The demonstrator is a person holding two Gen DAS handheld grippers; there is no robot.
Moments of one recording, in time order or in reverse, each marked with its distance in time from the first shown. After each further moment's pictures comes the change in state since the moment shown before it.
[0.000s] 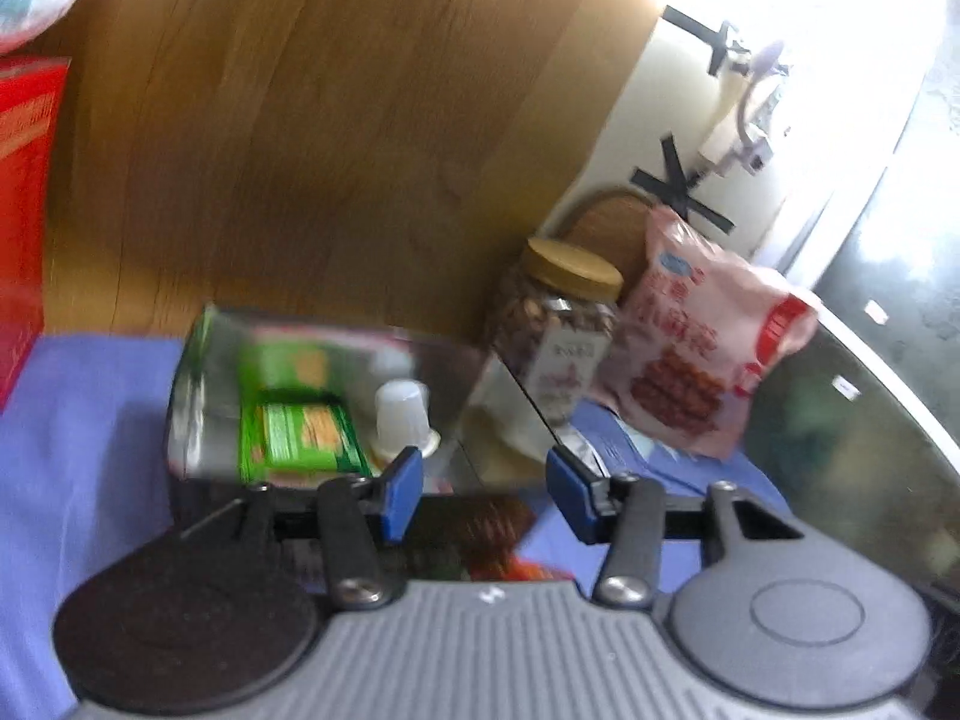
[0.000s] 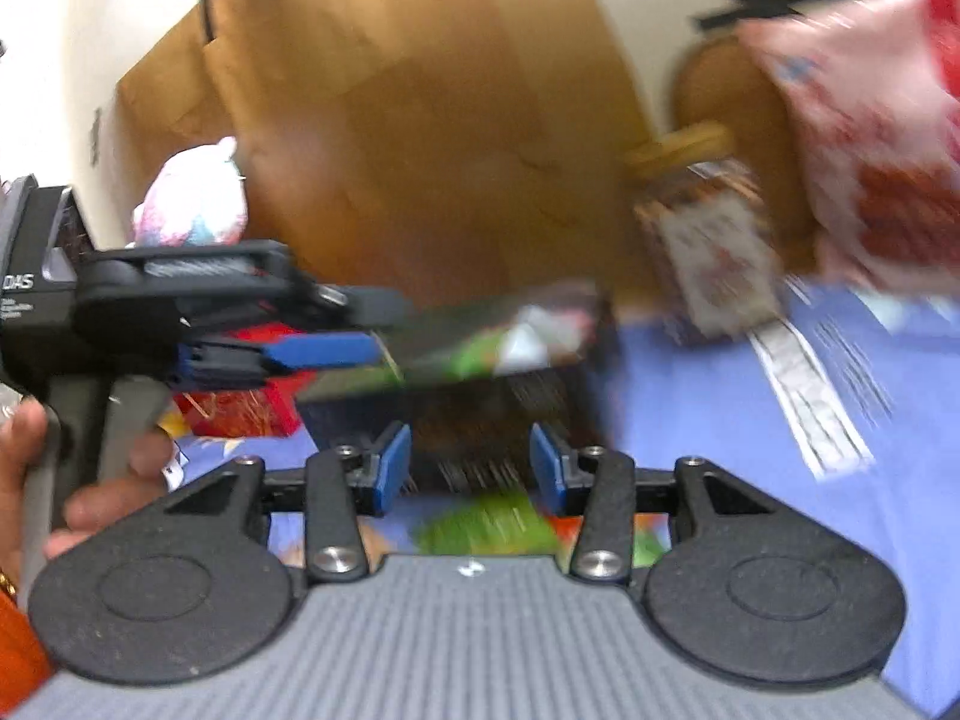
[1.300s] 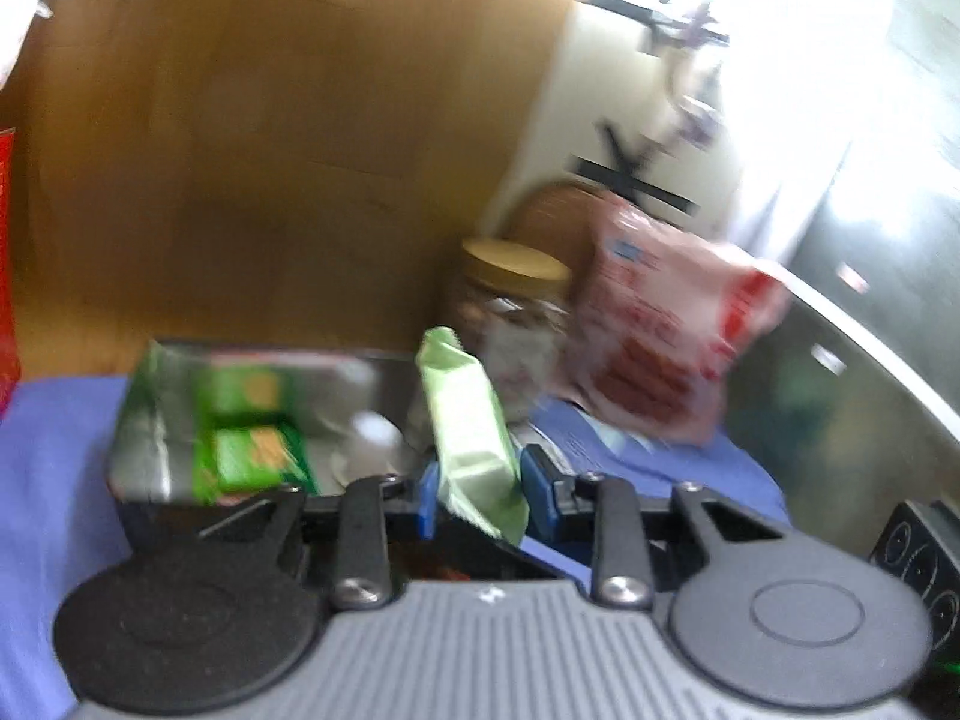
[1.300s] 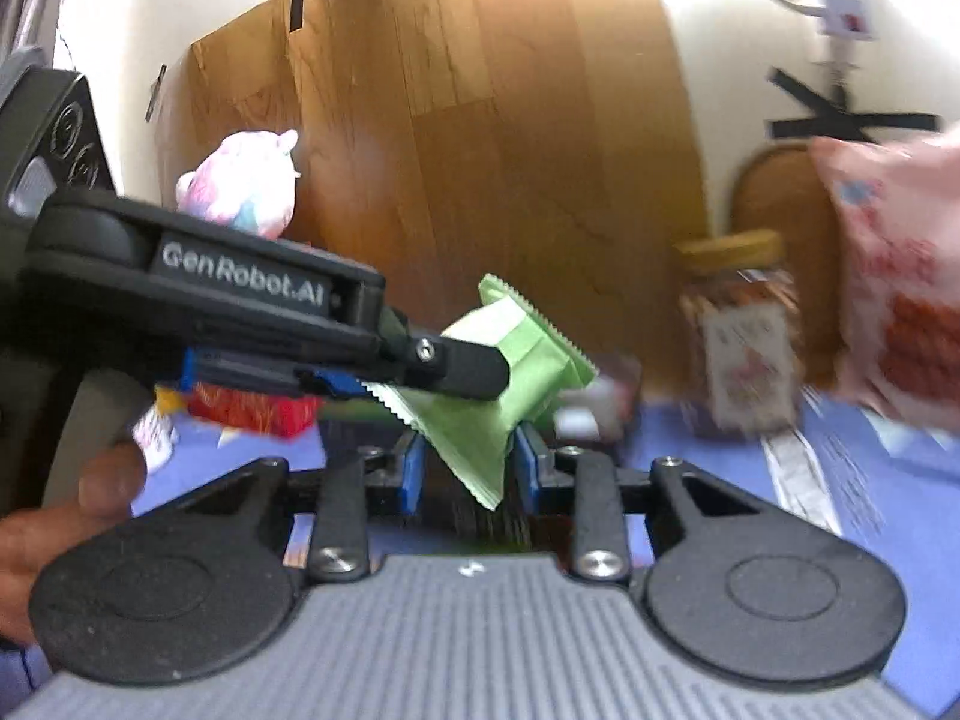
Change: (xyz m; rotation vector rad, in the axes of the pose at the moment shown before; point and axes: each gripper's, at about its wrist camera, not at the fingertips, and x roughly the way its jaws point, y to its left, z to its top) left arm 0.010 -0.031 0.013 0.080 -0.022 0.026; right arm 0.059 0.041 0.044 -0.249 -0.065 0.033
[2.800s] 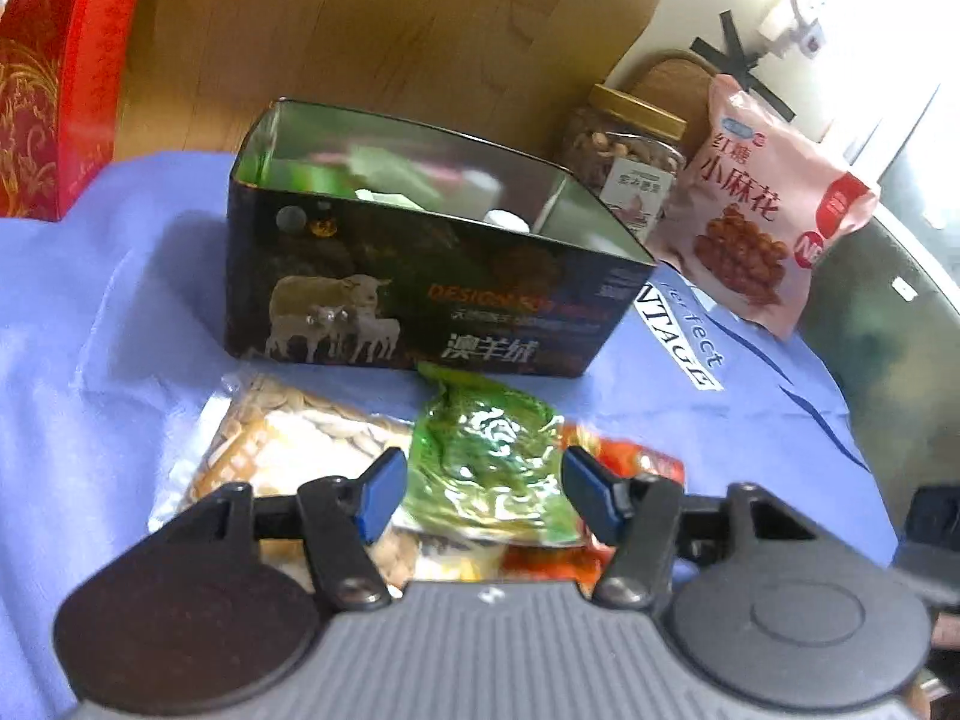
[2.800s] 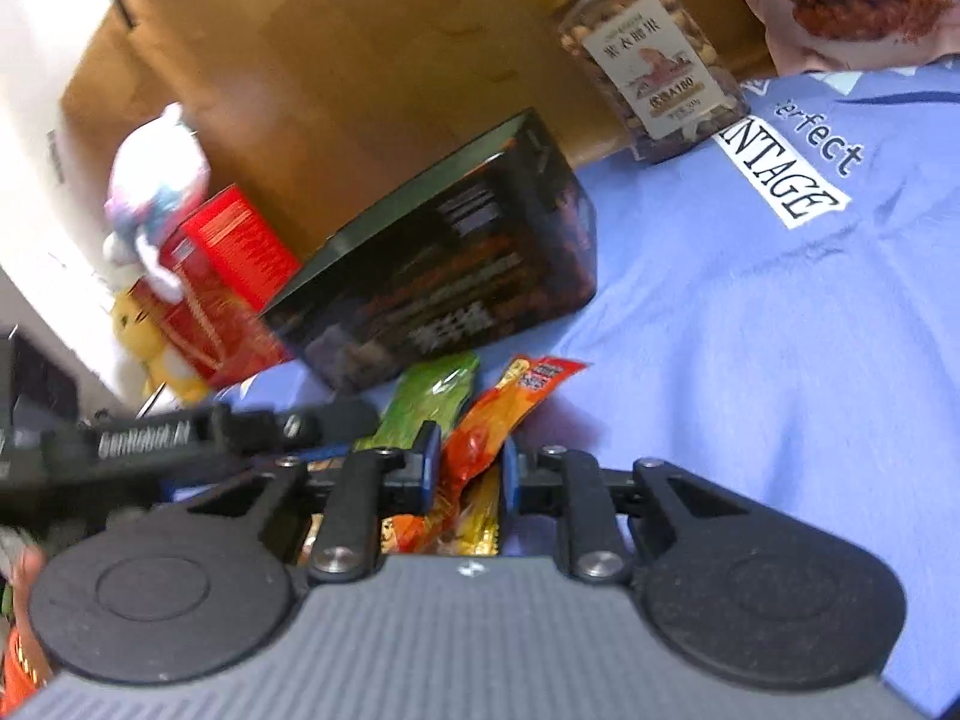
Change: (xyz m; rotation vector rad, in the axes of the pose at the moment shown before) left arm -0.016 0.048 -0.095 -0.107 0.175 0.095; right arm -0.059 -0.032 -0.052 0.451 0.273 0.076
